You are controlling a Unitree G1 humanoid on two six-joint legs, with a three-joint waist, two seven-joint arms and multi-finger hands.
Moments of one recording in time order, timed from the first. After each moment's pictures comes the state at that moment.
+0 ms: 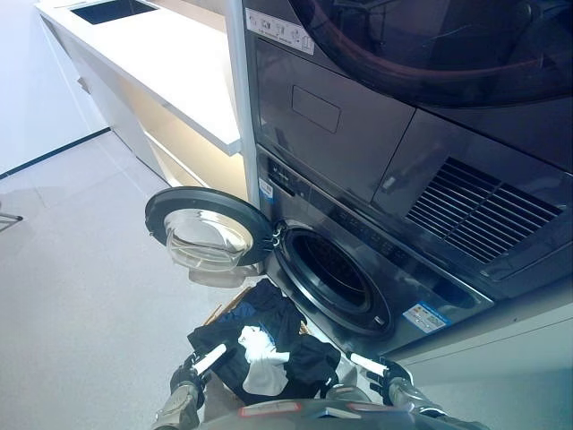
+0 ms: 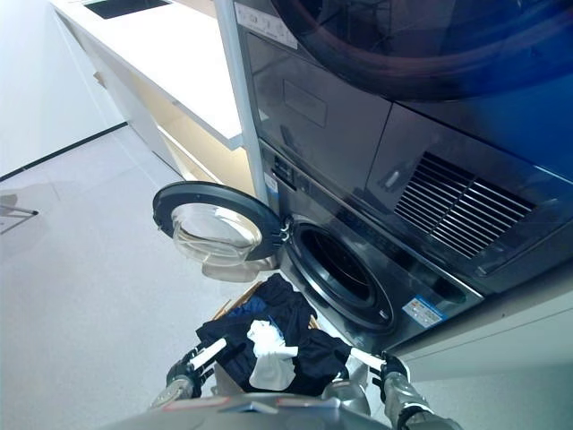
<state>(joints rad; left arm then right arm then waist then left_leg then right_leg) 0.02 0.13 -0.01 1.19 -0.44 -0.16 0.08 -0.08 -0.18 0.08 1.30 0.38 -0.06 -0.08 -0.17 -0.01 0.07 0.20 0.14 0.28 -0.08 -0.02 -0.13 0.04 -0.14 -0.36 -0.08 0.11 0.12</state>
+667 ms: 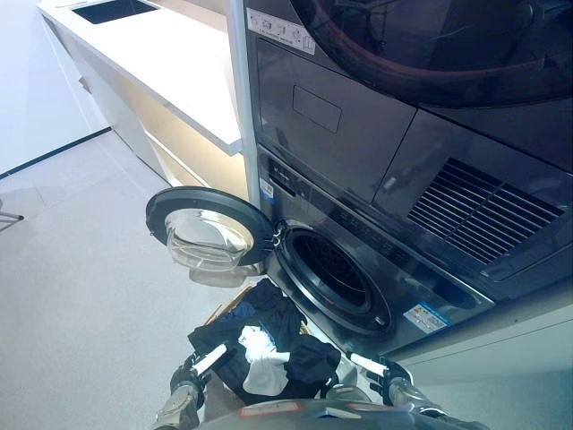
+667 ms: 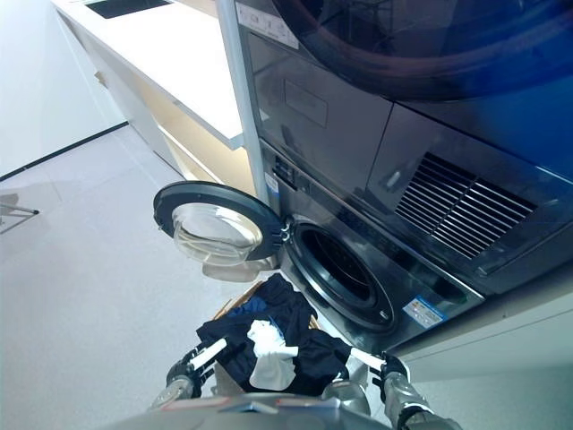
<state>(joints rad) 0.02 0.13 -0.02 1.19 -0.43 -0.16 0.08 -0.08 -0.18 0.08 1.30 0.38 -0.06 -0.08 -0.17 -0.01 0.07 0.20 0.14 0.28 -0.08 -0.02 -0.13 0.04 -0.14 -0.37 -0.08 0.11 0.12</state>
